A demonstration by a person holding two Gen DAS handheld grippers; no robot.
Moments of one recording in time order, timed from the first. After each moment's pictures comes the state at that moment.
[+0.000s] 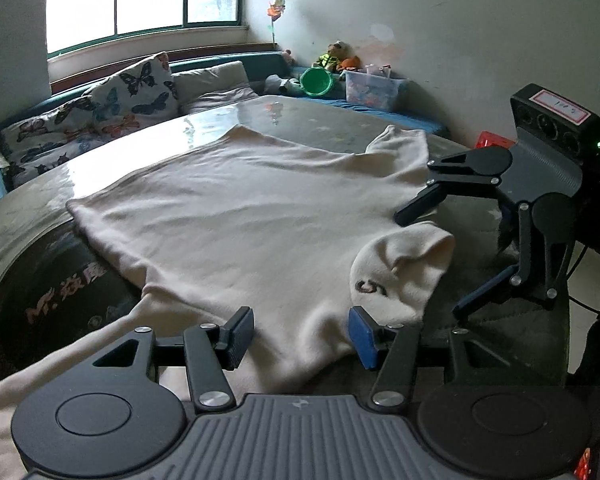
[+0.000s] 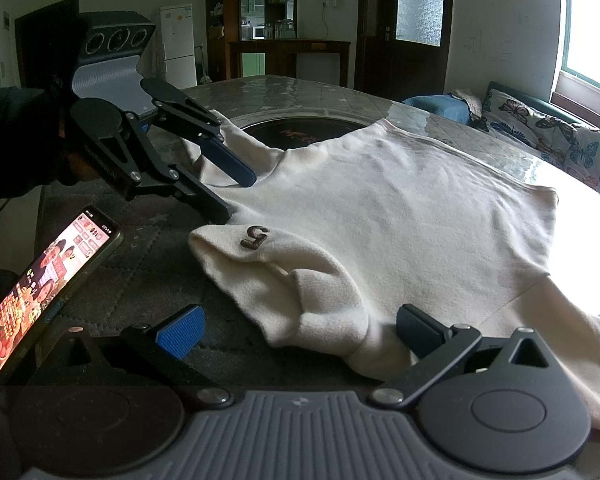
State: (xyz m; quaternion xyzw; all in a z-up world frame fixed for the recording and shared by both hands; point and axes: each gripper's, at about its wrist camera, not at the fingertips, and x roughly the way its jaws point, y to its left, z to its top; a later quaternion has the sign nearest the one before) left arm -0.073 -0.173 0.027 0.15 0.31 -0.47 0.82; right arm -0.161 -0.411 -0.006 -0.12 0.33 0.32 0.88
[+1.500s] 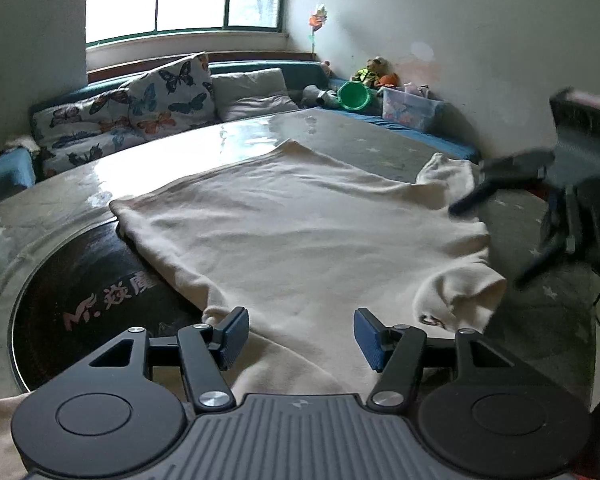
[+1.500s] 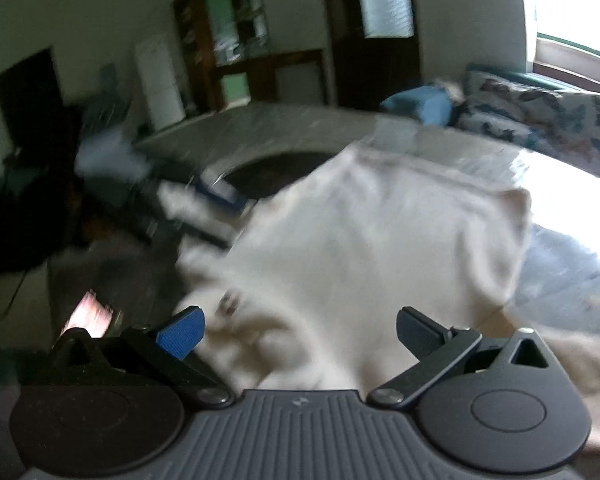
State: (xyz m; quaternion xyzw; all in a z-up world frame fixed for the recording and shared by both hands) left arm -0.036 -0.162 0.035 0.12 0.31 -0.43 0.84; right arm -0.126 -0.448 0.043 -0.03 0.35 0.31 0.89
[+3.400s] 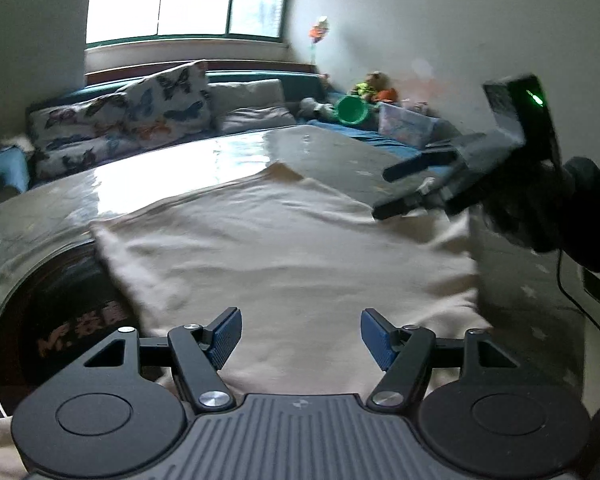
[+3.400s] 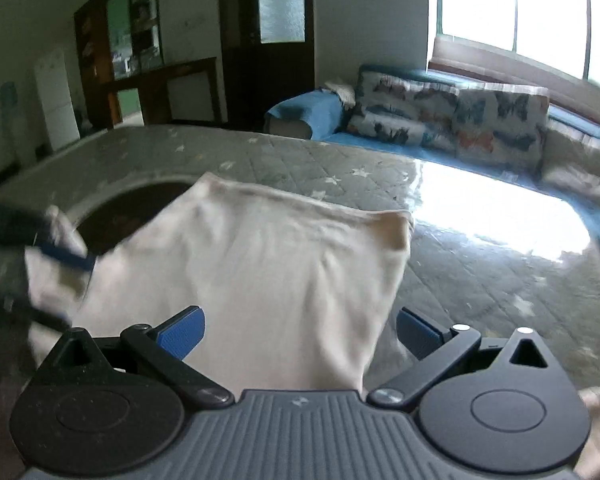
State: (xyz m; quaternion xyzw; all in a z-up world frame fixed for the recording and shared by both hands) left arm -0.044 -0.187 0.051 0.09 0.30 -0.44 0.84; right arm -0.072 -0.475 0.038 -0.05 0.33 0.15 0.93
